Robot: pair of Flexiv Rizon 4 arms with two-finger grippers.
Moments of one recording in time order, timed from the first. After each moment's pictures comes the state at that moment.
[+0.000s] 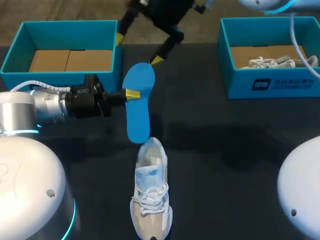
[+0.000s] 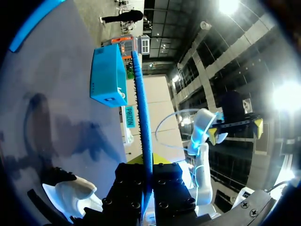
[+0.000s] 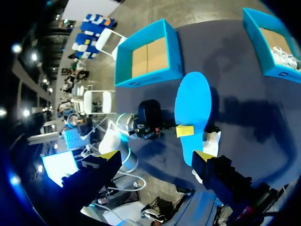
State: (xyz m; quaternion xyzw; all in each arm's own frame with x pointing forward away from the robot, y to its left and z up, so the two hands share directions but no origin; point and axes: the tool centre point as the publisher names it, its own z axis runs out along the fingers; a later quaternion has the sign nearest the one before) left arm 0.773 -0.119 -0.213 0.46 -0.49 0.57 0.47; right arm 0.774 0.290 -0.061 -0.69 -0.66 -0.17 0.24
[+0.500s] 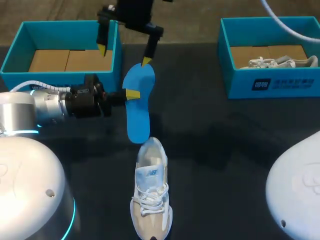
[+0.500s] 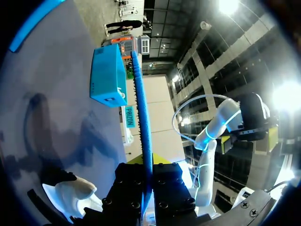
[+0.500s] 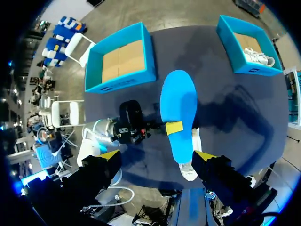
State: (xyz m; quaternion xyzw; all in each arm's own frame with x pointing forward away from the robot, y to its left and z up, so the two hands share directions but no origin) left arm 0.773 -0.119 -0.213 0.46 -0.49 0.57 0.48; right arm 0.760 0.316 -0.070 -0.74 -0.66 -0.07 0.11
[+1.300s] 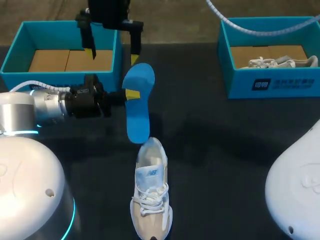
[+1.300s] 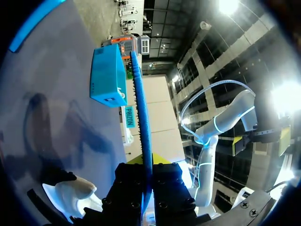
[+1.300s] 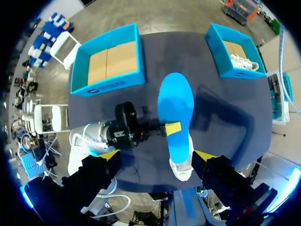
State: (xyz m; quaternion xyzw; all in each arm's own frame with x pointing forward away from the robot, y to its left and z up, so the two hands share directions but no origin) left arm 0.773 -0.119 -0.212 0.46 -0.49 0.57 0.47; right arm 0.759 0.333 -0.071 -0.76 -0.65 -0.01 0.04
